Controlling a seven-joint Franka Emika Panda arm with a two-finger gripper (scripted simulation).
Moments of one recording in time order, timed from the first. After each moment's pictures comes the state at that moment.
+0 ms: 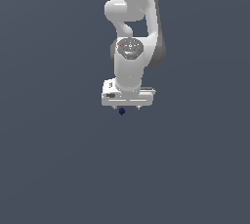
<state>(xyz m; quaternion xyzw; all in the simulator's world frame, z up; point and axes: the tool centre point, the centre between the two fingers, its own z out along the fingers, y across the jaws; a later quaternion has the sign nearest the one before) -0.011 0.007 0.151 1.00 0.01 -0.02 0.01</state>
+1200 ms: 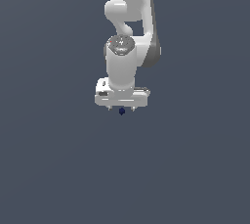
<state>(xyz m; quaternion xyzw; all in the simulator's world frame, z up) -0.002 -0.015 0.159 1.00 -0.02 0.00 0.01</state>
